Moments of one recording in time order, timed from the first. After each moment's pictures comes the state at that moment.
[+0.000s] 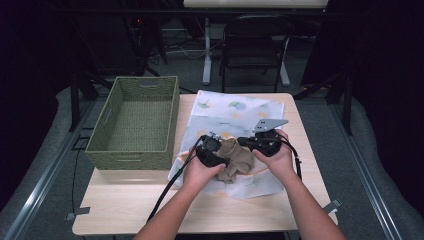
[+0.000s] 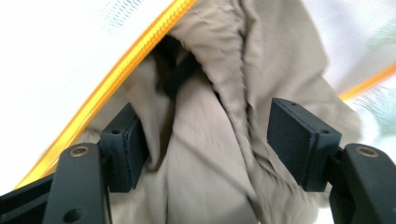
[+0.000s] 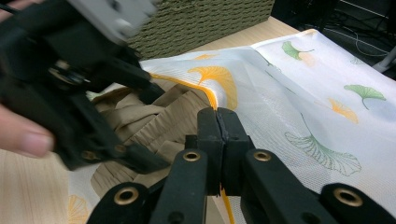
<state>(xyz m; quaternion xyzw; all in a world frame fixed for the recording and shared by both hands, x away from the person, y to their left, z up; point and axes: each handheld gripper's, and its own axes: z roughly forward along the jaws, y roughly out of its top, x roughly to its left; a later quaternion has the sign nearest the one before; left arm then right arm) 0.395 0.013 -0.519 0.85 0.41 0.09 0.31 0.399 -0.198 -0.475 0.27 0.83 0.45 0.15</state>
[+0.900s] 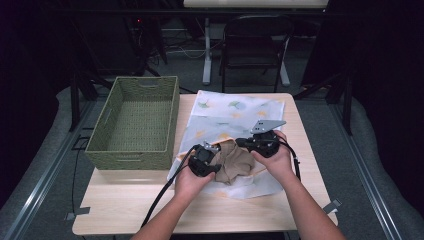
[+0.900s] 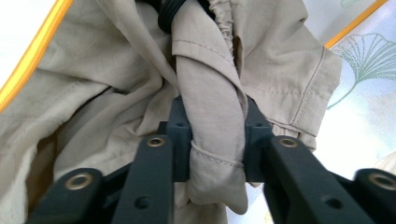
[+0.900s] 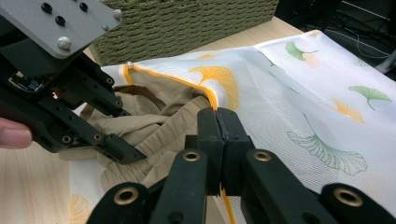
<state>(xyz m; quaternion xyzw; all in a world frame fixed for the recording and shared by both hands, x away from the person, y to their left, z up) 0.375 0.032 -0.531 0.87 0.38 0.07 0.32 0.396 -0.193 -0.475 0.26 0.84 0.45 0.16</state>
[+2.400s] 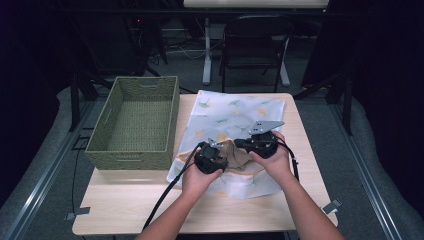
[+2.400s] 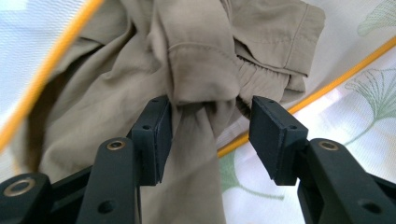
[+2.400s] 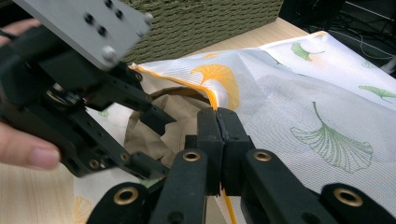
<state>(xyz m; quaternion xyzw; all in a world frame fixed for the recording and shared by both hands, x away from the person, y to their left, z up) 0.387 0.013 -0.541 0.85 0.40 0.10 0.33 0.395 -0.188 -0.477 0.26 0.84 0.45 0.15</state>
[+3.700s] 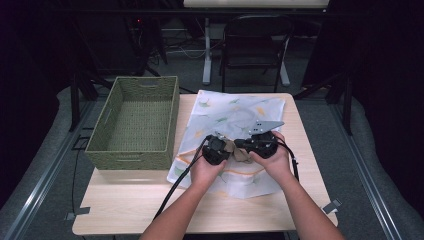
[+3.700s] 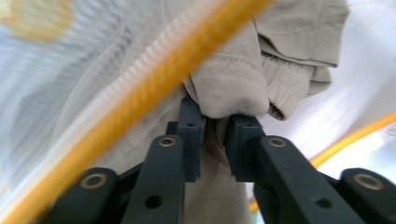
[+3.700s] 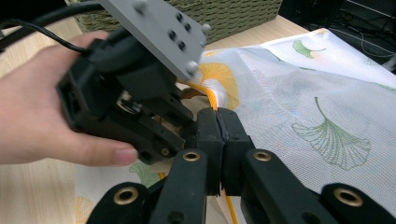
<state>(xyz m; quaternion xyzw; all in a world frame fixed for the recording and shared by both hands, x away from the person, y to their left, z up) 0.415 -0.005 -0.546 0.85 0.40 0.11 0.34 0.396 -0.189 -0.479 0.27 0.84 0.45 0.15</state>
